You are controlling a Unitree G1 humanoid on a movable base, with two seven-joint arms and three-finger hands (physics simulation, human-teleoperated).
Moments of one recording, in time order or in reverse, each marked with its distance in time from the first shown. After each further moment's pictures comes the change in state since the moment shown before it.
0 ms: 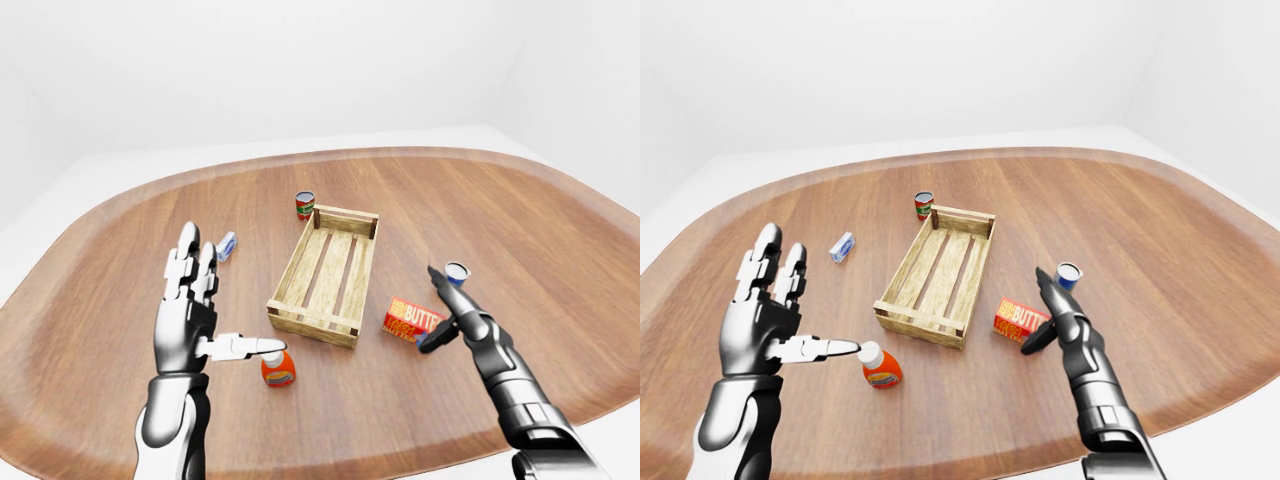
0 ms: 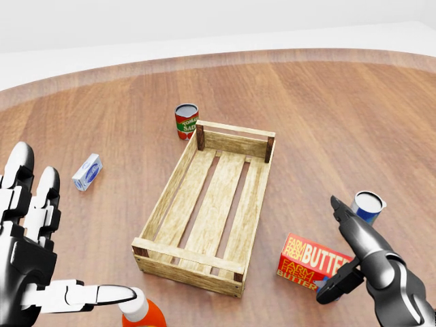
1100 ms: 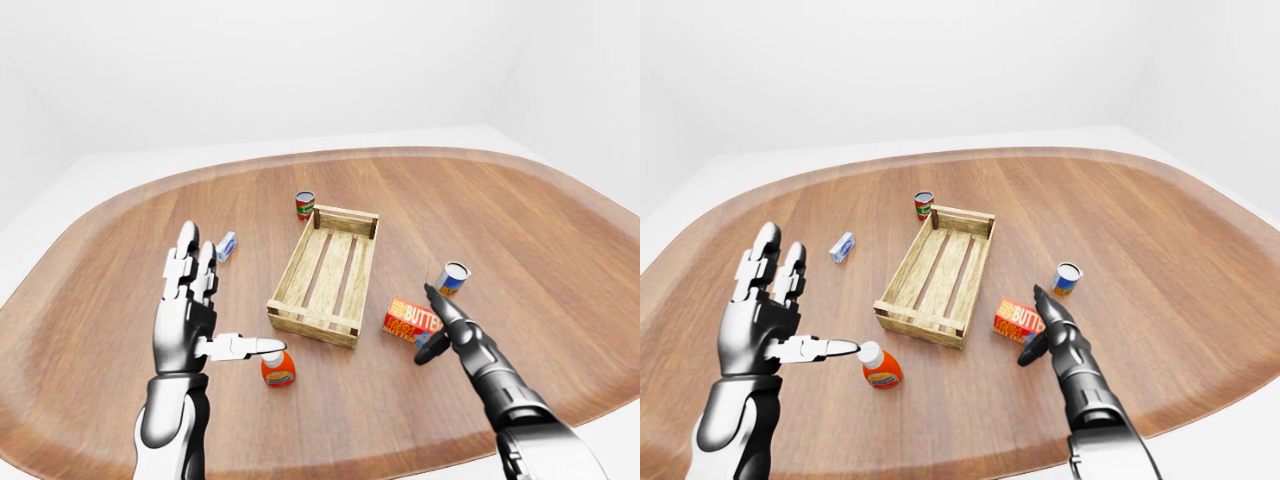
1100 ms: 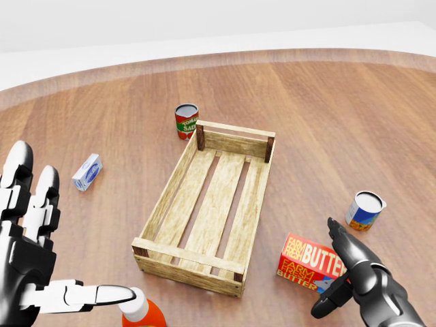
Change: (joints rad) left arm 0.000 0.000 0.002 -0.006 -0.004 0.000 -0.004; right arm -0.114 0.033 0.058 0.331 -0.007 0.000 -0.103
